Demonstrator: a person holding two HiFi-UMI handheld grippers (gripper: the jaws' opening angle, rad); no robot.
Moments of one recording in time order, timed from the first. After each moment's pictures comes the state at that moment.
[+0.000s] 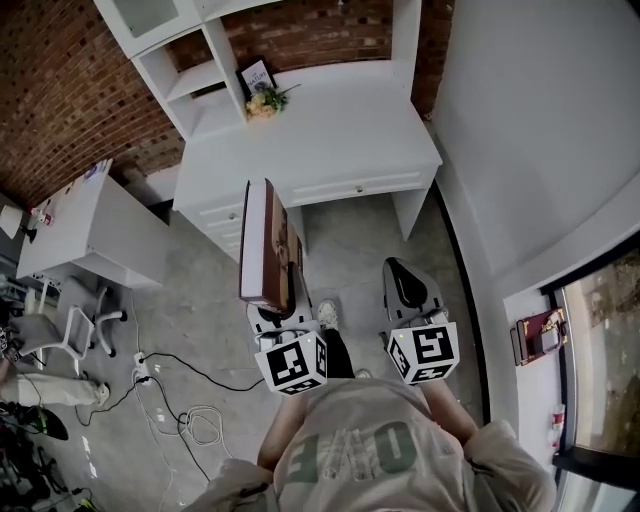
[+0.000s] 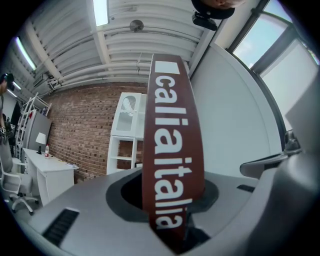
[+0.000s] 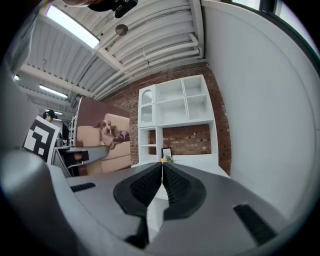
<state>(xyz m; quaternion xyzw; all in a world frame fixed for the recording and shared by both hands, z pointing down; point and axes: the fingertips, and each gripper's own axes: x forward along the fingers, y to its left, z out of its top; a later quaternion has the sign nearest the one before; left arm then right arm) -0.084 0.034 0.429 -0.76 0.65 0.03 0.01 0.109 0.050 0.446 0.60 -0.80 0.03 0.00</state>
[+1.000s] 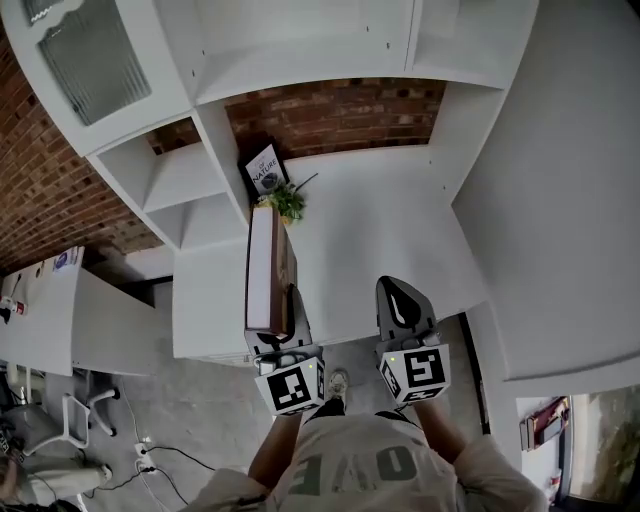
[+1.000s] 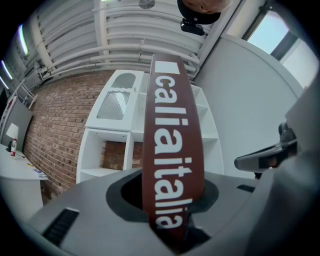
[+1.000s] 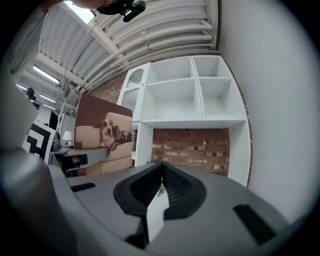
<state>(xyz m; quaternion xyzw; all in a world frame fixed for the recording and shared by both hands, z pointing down) -0.151 -0.403 0.391 -0.78 0.62 0.06 0.04 0.029 -0.384 0.393 0.62 -0.79 -0.02 0.01</state>
